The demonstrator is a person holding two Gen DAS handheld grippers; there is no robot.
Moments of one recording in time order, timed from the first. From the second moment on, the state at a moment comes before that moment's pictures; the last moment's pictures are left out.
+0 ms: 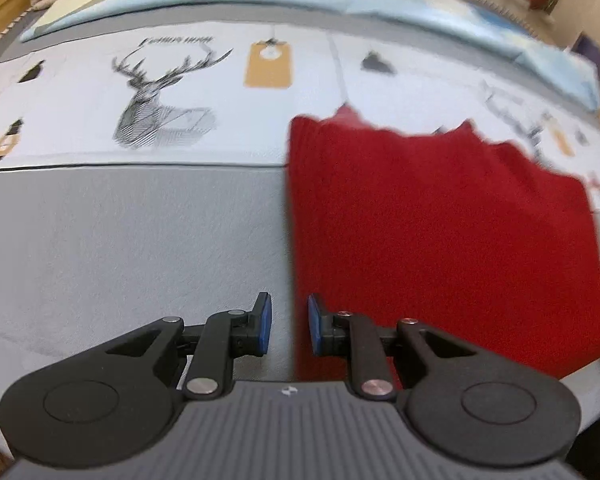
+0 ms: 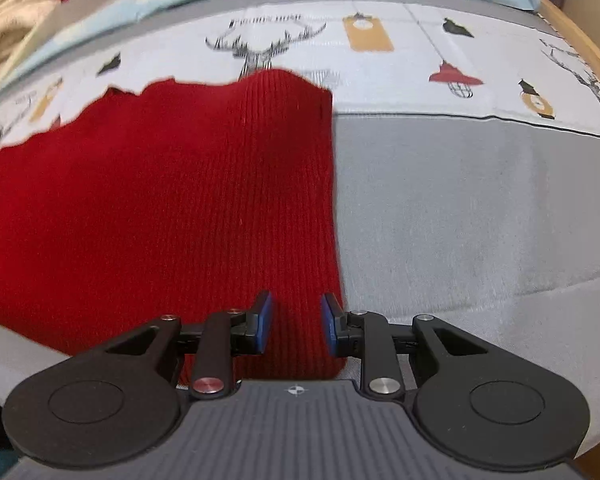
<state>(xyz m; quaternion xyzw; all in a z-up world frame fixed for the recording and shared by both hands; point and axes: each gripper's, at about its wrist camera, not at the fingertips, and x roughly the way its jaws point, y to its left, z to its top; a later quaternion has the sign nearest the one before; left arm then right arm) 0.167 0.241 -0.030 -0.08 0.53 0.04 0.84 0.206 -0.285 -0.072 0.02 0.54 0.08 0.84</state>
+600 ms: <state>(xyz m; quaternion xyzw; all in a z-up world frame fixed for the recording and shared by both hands) 0.162 0.250 -0.013 -0.12 0.52 0.05 0.84 0.173 -0.212 -0.045 -0.07 0.44 0.09 0.89</state>
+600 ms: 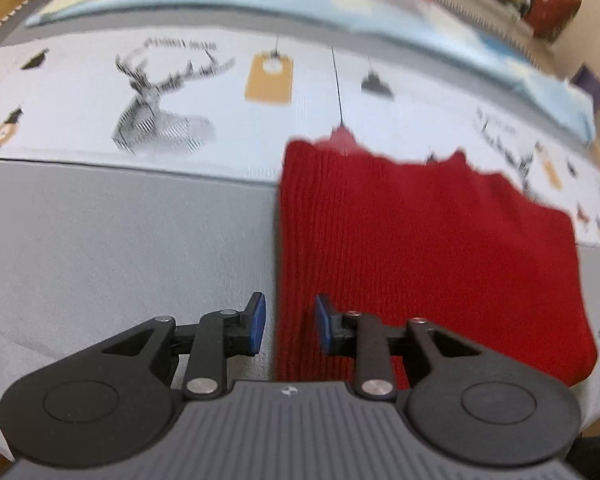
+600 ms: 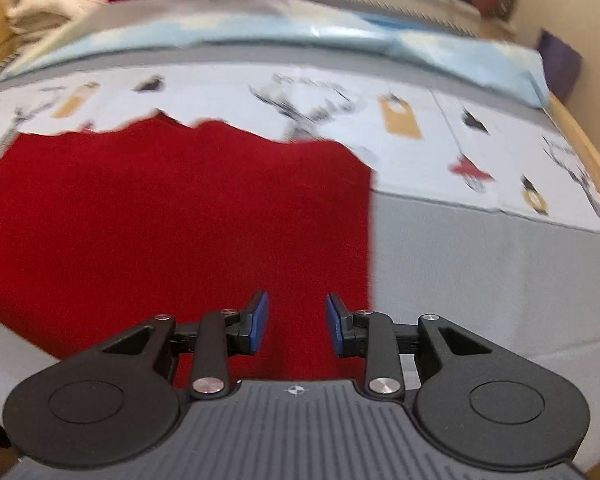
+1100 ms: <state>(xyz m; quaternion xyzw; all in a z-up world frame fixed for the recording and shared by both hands) 0.103 0.342 0.040 -0.15 0.45 0.11 0.87 0.104 0.026 -0.048 -0.04 0.39 0.27 0.88</state>
